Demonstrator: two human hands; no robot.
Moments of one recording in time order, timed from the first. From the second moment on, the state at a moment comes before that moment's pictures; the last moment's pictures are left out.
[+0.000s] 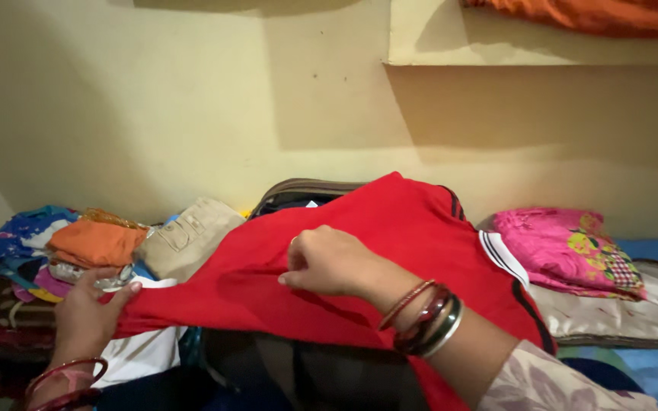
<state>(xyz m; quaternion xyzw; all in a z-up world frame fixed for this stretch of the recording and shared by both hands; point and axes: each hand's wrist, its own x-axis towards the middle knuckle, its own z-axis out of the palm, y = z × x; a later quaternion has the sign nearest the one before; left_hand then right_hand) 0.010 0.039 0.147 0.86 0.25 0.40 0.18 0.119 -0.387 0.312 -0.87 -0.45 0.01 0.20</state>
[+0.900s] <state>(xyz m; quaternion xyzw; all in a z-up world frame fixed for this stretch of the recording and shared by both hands) 0.003 0.067 0.146 0.88 0.24 0.38 0.16 0.154 -0.440 0.260 -0.84 -0.44 0.14 0.27</state>
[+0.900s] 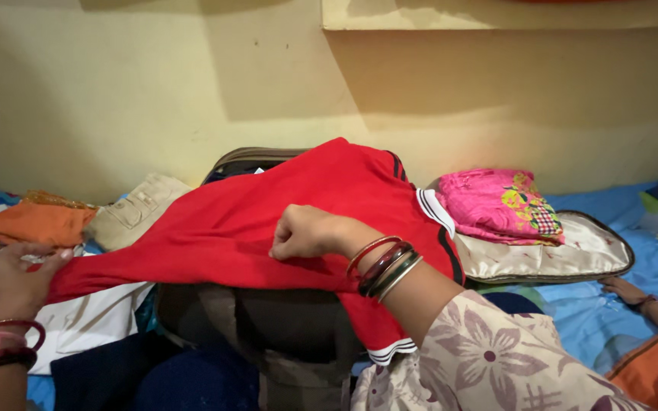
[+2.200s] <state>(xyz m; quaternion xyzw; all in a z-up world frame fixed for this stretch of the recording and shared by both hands) 0.027 0.067 0.154 0.93 0.21 0.14 0.27 0.127 -0.433 0.295 -0.89 -0.42 0.08 0.14</state>
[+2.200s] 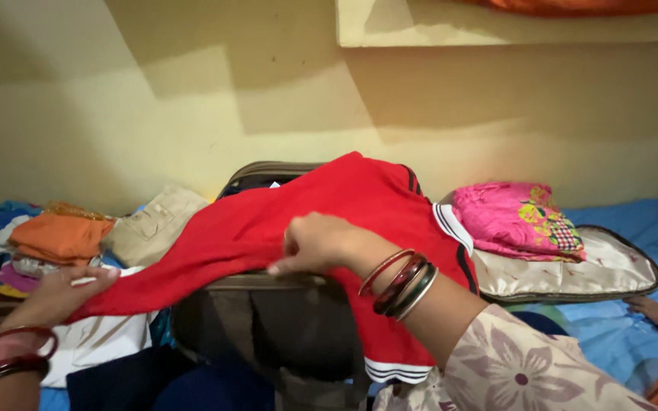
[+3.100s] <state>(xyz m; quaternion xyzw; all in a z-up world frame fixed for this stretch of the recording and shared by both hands) 0.045 0.082 0.247 0.70 0.16 0.30 0.63 0.106 -0.467 0.308 -0.72 -0.52 -0.43 0.17</state>
